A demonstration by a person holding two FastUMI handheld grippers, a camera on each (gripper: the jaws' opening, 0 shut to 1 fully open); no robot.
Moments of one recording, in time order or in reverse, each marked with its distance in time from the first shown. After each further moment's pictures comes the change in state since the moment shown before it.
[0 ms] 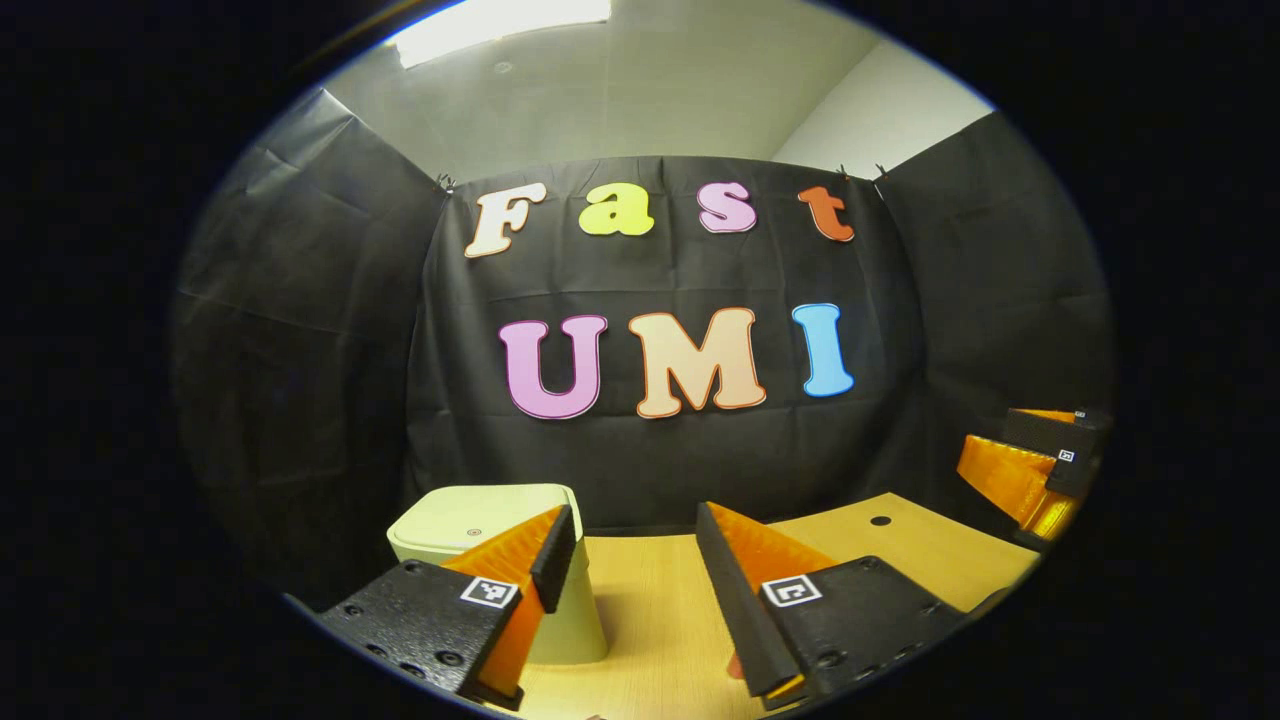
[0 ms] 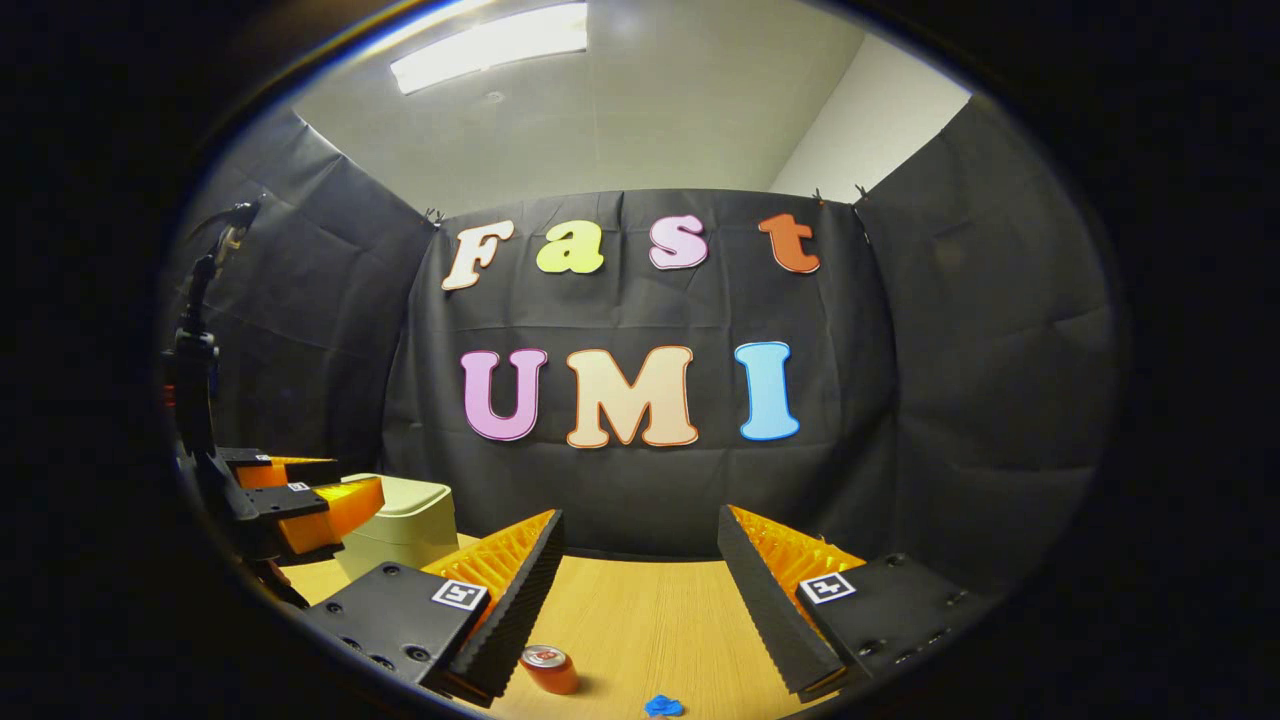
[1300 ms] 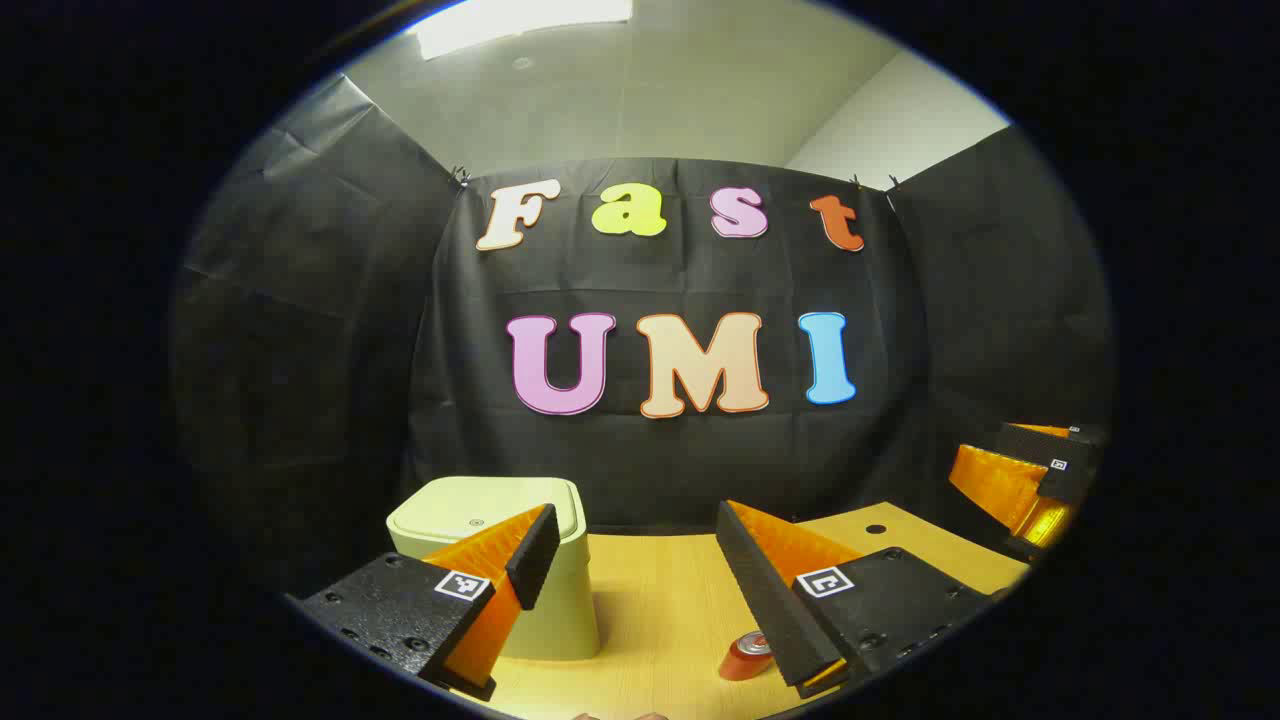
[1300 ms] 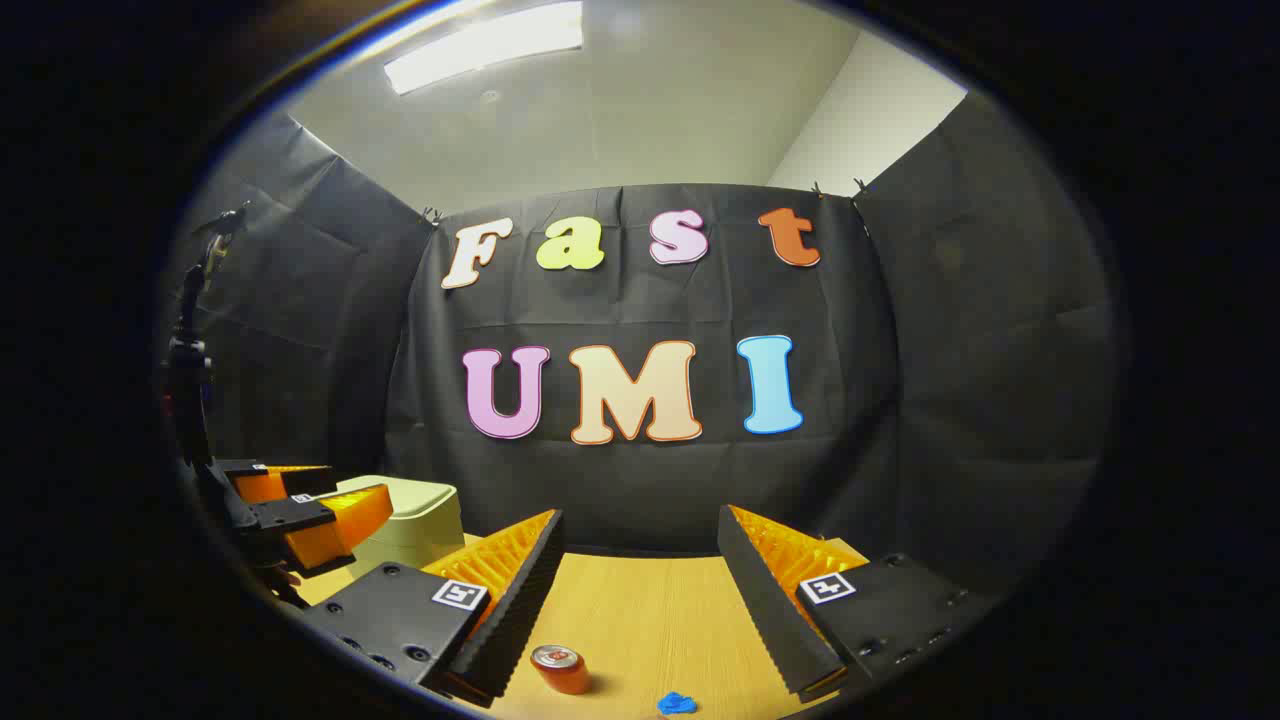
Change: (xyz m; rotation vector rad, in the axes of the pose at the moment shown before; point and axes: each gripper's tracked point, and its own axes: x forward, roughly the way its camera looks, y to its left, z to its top) left arm -0.003 0.003 -0.001 -0.055 -0.009 -0.001; right arm 0.004 0.009 -0.003 0.019 0.018 0.000
